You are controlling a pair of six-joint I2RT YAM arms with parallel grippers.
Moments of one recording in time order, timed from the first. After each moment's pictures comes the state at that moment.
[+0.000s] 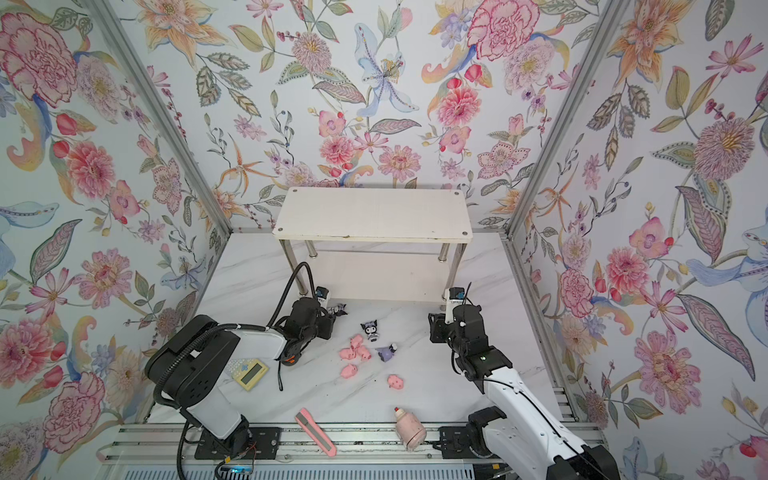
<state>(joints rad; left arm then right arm) -0.55 1.69 0.61 0.36 -0.10 -0.20 0.34 0.90 0.44 -0.10 -0.04 0.34</state>
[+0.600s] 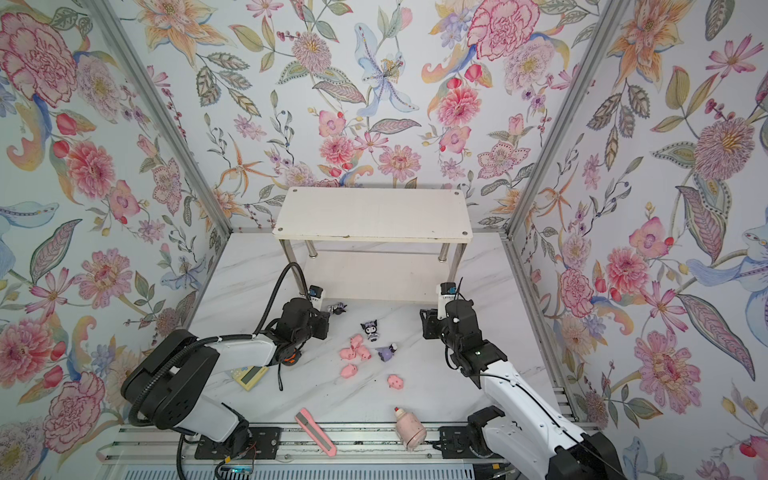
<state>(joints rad) -0.56 1.52 0.54 0.33 -0.06 -0.22 0.42 0.98 0.51 -0.08 -0.04 0.35</state>
